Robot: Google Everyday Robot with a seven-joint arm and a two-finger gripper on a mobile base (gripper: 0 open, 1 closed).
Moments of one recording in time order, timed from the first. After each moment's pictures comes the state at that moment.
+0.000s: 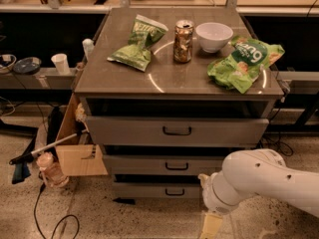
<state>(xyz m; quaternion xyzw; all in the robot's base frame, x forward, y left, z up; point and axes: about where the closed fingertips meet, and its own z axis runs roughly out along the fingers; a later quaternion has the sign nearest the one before) 0.366 -0.133 0.565 -0.63 0.76 0.11 0.12</state>
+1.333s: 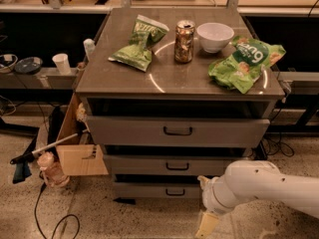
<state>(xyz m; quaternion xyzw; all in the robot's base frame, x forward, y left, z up) 0.389 -0.133 0.511 -0.61 0.77 0.12 0.16</state>
